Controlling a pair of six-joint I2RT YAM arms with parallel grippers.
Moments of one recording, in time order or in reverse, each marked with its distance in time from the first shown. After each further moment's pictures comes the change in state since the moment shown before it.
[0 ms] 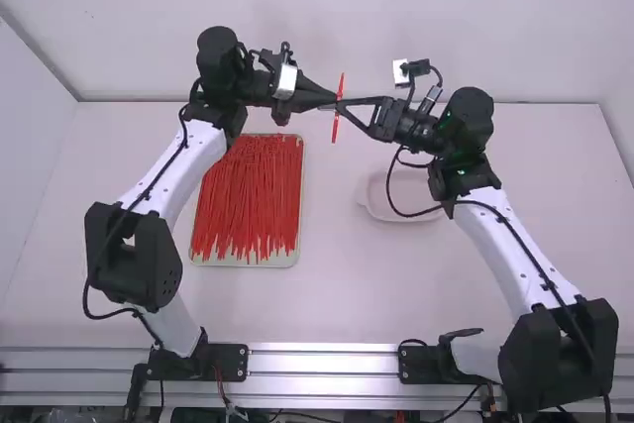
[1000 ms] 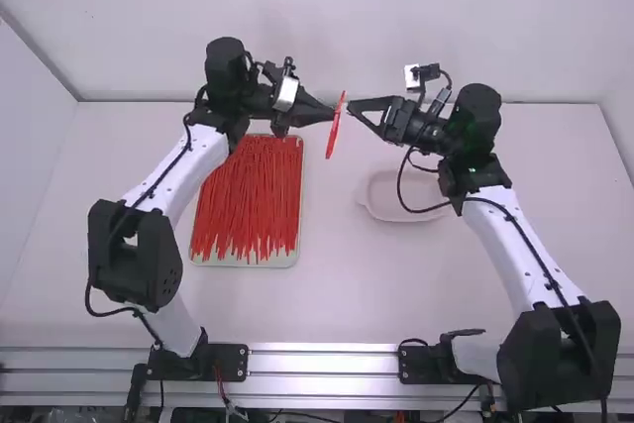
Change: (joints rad) left arm -0.002 0.003 -0.060 -0.077 0.064 0.053; right arm -0.065 0.000 0.003 -0.168 -0.020 -0.098
